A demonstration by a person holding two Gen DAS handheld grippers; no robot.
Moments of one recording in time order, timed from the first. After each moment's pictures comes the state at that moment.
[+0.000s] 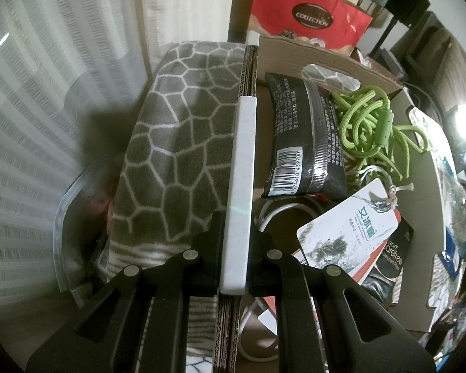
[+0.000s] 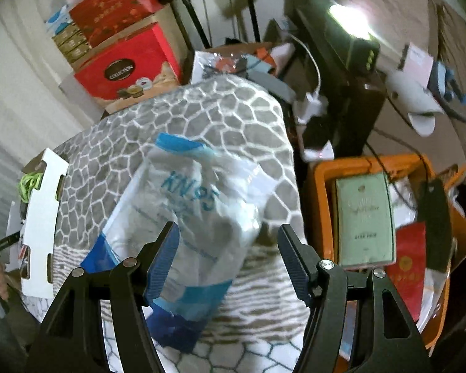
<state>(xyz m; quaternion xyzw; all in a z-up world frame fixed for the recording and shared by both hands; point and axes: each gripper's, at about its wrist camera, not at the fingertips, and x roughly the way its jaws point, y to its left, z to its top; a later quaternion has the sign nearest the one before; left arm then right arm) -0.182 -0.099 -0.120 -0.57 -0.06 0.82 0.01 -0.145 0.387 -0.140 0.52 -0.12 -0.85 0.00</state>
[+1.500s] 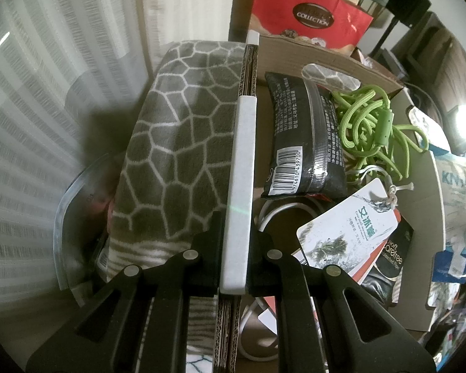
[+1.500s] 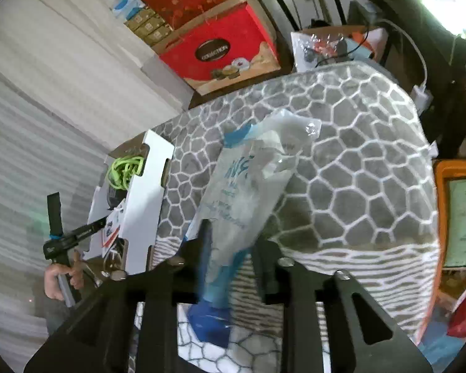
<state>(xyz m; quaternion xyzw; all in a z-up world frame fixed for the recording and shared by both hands) -0.182 -0.102 -0.121 -0.57 -0.06 0.82 0.01 -0.165 0.294 -0.126 0.52 -0.20 -0.81 0.19</state>
